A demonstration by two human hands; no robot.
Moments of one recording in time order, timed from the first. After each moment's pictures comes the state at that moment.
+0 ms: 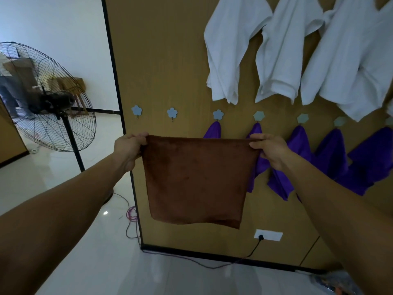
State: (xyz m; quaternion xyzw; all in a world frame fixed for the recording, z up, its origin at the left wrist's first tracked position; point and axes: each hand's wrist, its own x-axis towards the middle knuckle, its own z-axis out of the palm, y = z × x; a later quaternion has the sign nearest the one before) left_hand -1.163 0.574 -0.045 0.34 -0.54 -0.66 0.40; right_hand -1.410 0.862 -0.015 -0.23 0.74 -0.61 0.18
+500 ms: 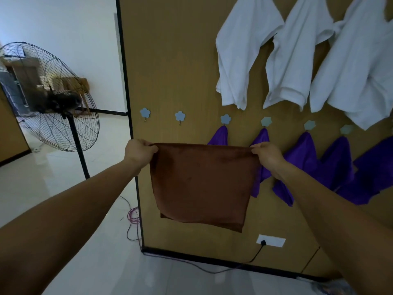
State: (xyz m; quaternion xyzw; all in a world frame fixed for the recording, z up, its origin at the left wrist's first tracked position) left_hand -1.152 0.568 -0.053 0.40 -0.73 -0.42 0.36; right_hand -1.396 0.833 -0.028 -0.25 0.80 -0.54 0.10
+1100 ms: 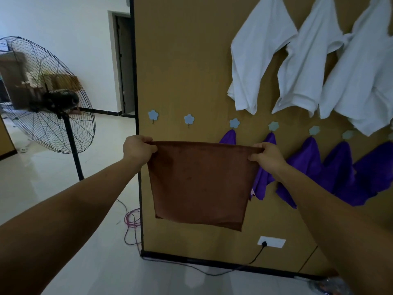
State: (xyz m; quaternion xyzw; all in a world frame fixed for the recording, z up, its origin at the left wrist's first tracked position) left_hand -1.121 0.511 -0.044 0.39 -0.72 -0.42 0.39; right_hand -1.359 0.792 -0.027 -0.26 0.82 -0.51 0.06
